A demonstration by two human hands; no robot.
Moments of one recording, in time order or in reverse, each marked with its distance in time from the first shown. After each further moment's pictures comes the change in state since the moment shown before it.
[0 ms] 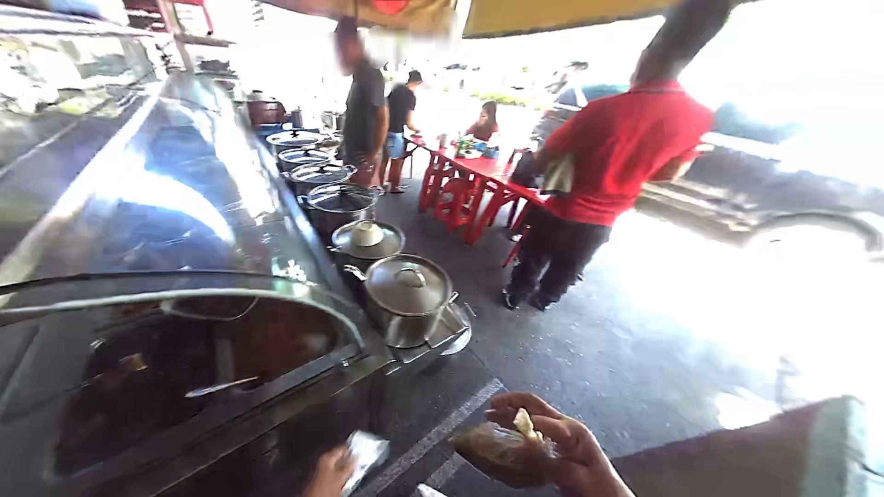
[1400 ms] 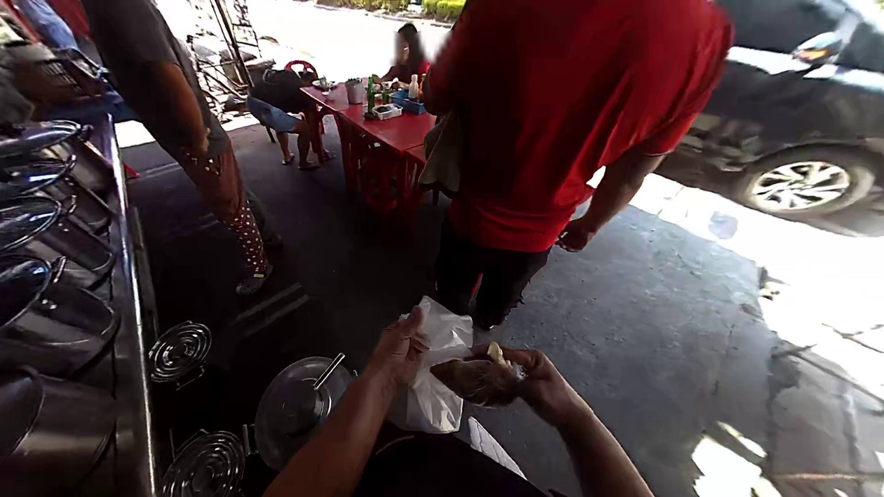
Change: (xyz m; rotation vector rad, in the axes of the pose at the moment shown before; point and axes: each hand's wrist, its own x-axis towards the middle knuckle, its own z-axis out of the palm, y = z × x) left_hand 0.676 0.684 0.427 -0.993 -0.124 -0.124; right_hand 0.283 0.334 -0.765 0.098 0.055 0.255
